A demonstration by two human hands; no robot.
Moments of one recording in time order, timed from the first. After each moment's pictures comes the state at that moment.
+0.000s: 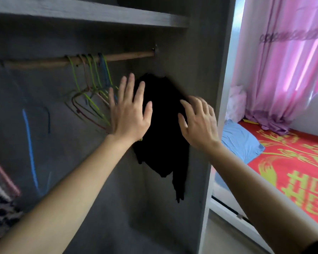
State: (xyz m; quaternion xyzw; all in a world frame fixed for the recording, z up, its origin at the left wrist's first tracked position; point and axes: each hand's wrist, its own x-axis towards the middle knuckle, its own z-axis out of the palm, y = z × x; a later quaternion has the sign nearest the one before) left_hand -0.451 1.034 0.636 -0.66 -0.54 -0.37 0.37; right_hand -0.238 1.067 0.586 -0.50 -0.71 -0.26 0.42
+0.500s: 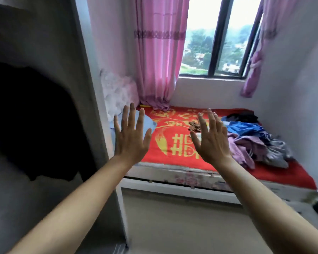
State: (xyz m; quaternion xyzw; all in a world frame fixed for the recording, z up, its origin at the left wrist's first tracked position) left_hand -0.210 0.935 0.516 -0.85 -0.36 -0.36 0.13; right_hand 0.020 0.794 0.511 -0.79 -0.51 -0.26 0.21
